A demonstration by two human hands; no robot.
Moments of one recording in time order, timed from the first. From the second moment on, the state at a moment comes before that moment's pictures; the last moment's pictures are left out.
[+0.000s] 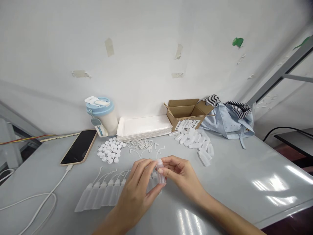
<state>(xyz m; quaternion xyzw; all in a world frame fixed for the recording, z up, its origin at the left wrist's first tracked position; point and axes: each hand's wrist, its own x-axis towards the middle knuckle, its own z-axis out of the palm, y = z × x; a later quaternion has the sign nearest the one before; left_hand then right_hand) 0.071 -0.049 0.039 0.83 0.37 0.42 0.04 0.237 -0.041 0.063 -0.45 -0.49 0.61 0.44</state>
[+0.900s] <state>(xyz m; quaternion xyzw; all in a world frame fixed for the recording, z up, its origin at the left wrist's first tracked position) 0.079 -0.045 0.033 0.89 0.36 0.26 0.12 0.280 -0.012 0.067 -0.55 -0.63 0.51 0.23</state>
